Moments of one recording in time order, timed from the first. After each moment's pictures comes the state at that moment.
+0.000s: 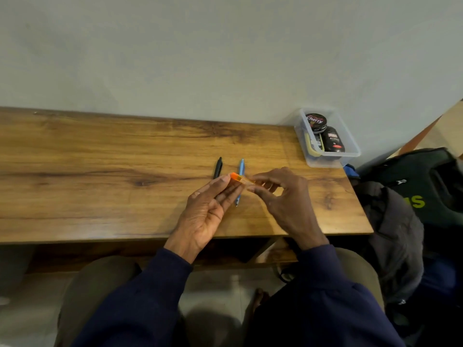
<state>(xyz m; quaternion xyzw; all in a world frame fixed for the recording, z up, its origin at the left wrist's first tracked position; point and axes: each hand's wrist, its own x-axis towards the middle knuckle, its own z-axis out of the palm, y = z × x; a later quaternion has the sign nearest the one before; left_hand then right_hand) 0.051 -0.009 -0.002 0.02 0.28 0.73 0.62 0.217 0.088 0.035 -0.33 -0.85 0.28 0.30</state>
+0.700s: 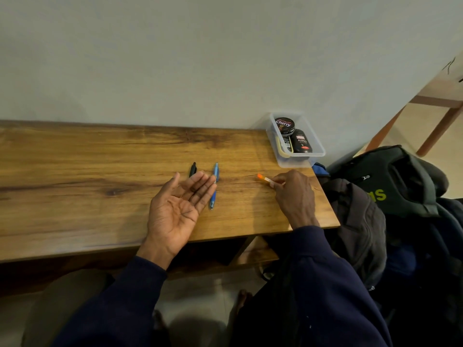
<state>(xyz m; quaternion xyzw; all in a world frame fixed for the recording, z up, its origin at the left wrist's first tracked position) 0.051 -0.015 0.007 0.03 0.24 0.75 0.61 0.260 0.152 0.018 -0.60 -0.77 0.13 0.17</state>
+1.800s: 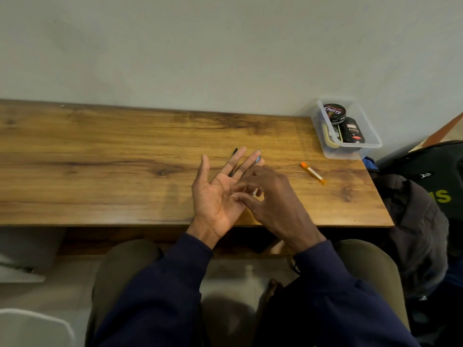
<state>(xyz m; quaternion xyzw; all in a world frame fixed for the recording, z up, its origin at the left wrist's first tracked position) 0.051 -0.015 0.008 0.05 0.19 0.74 0.65 0.180 0.046 0.041 -0.24 -0.92 0.23 0.21</state>
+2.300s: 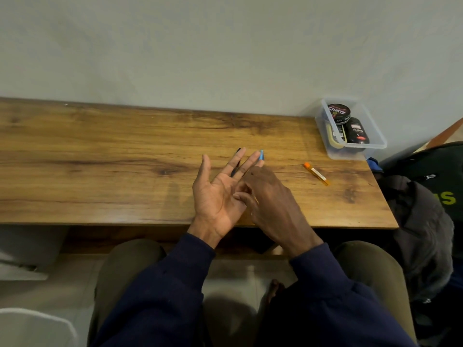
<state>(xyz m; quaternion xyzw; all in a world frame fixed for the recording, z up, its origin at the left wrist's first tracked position) 0.051 -0.017 0.011 0.04 0.22 0.74 0.63 0.172 0.036 0.034 -0.26 -0.93 0.17 0.18</state>
